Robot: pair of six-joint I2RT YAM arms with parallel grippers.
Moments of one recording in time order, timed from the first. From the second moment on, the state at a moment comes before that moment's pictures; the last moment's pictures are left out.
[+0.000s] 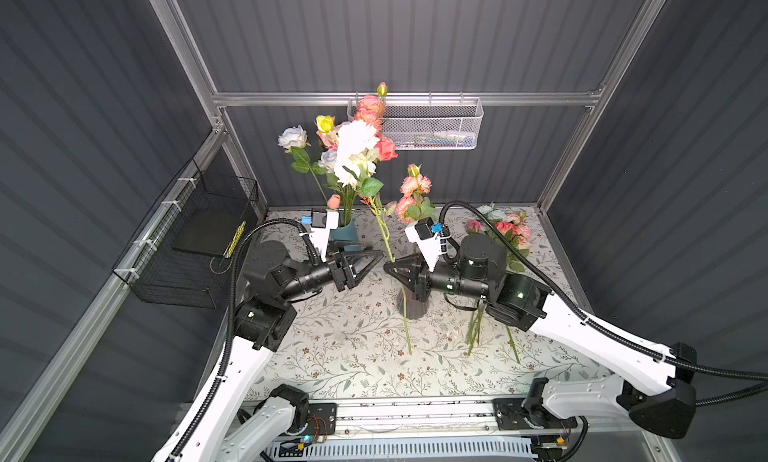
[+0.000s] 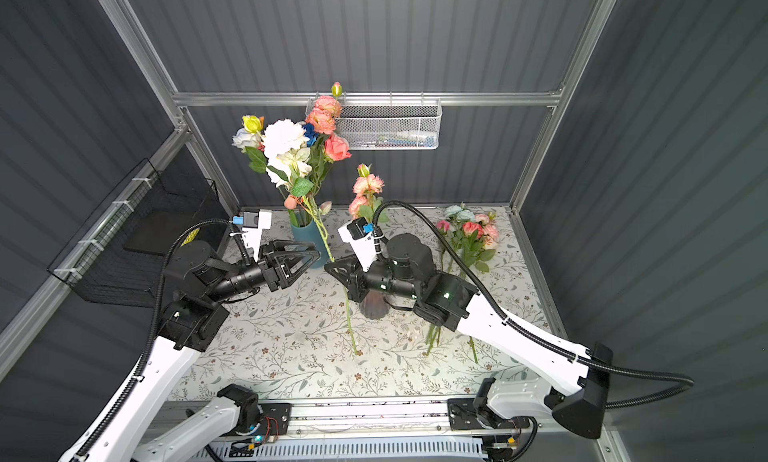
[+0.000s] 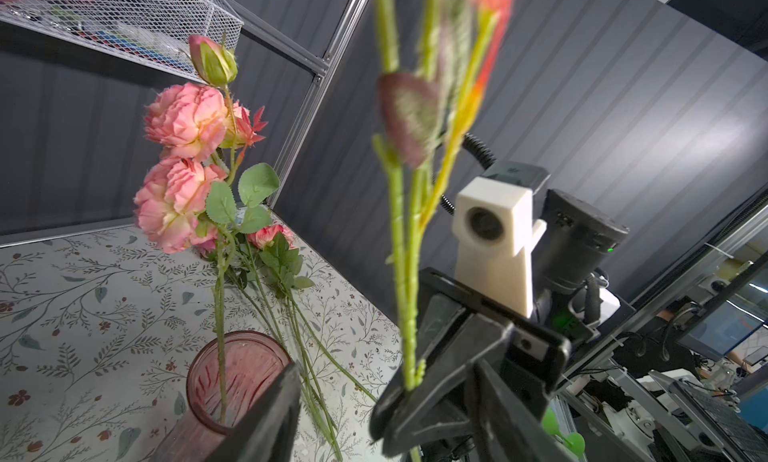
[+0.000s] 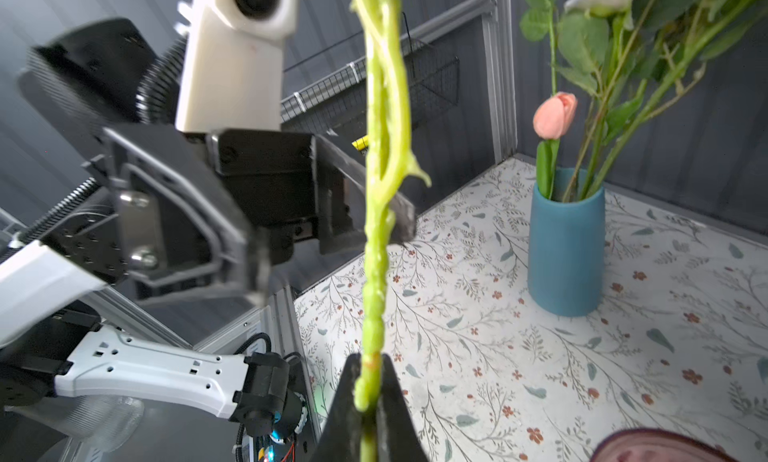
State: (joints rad) left arm -0.39 0.89 1.03 -0.07 0.80 -0.58; right arm 0.97 1.25 1.27 -0.15 -0.27 0.30
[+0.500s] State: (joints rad) left arm -0.40 0.92 1.09 -0.12 0.76 -0.53; right arm 1.00 1.33 1.29 -0.15 -0.35 0.28
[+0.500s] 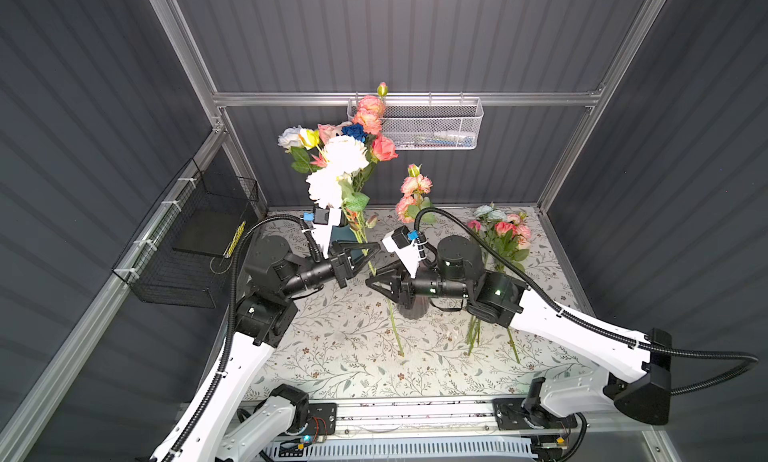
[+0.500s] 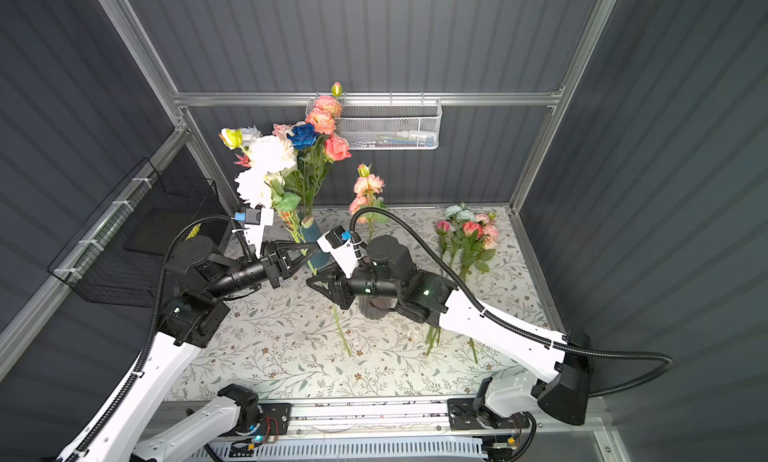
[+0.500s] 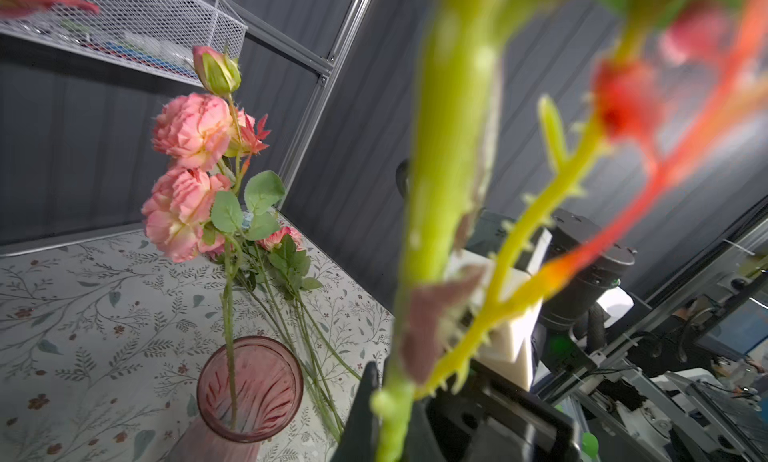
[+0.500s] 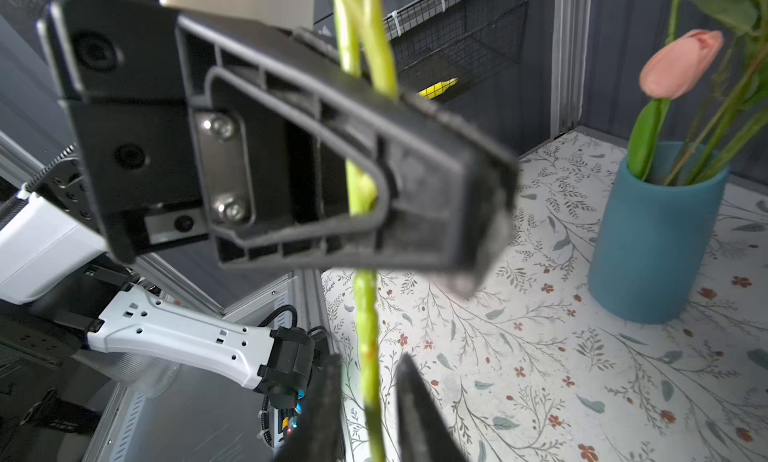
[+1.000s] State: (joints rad) left arm -0.57 1.14 1.28 -0.01 0.40 -0.35; right arm 0.82 0.83 1.06 -0.18 -0.15 0.27
